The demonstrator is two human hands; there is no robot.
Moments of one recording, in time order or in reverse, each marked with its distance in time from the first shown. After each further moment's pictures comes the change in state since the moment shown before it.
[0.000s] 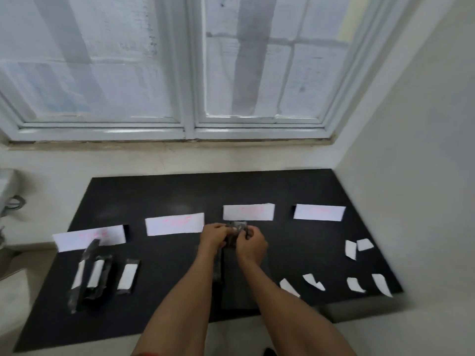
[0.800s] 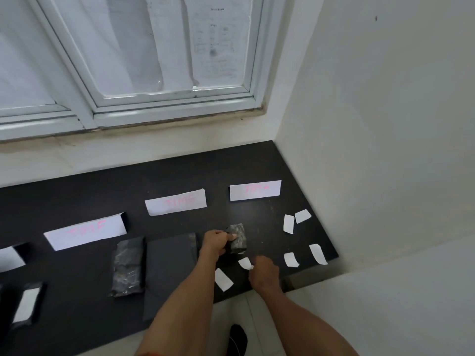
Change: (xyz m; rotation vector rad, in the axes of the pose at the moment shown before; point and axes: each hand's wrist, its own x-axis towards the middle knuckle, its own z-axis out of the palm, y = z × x) left_hand 0.017 -0.054 0.245 -0.016 -0.163 -0.241; right_hand 0.114 0.183 -0.195 -0.849 -0.403 0.002
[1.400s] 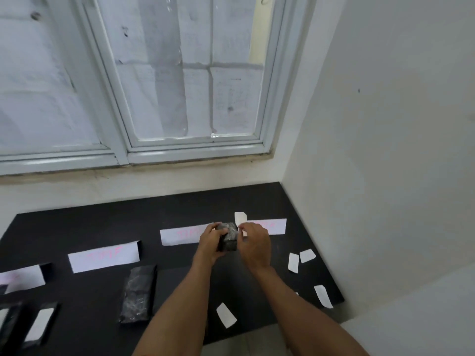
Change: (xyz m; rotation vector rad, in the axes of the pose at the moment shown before) left_hand -0.065 0.084 -0.027 -0.303 -0.054 0.270; right_hand 0.007 -0.101 -0.120 0.334 0.742 -0.556
